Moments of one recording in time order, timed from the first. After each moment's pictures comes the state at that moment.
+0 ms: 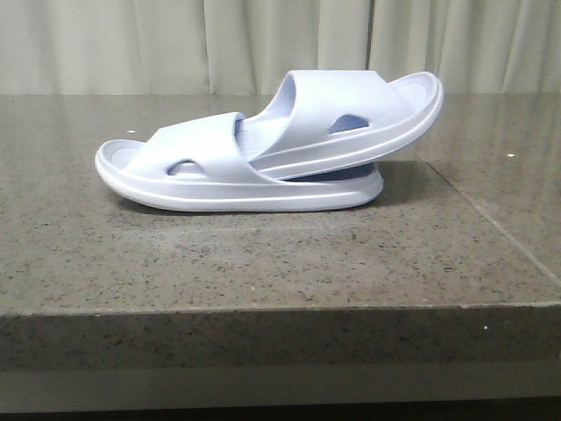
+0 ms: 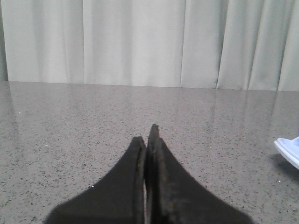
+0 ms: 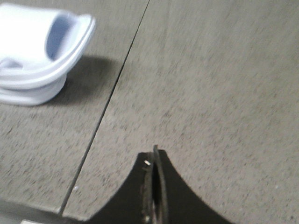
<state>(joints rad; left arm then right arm) 0.03 0.00 0.00 -0.05 0.01 0.03 0.07 0.41 -0.51 0.16 0.58 -0.17</state>
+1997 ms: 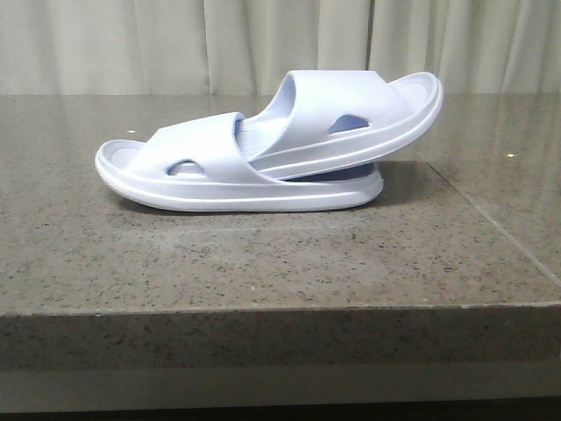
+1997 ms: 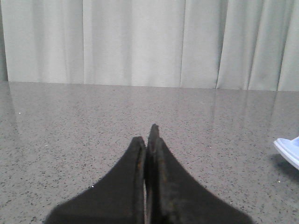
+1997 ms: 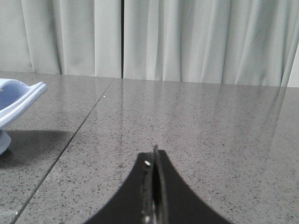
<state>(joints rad) 0.03 0.00 0.00 -0.05 0.01 0.03 0.01 -0.01 0.03 -0.03 -0.01 0.04</state>
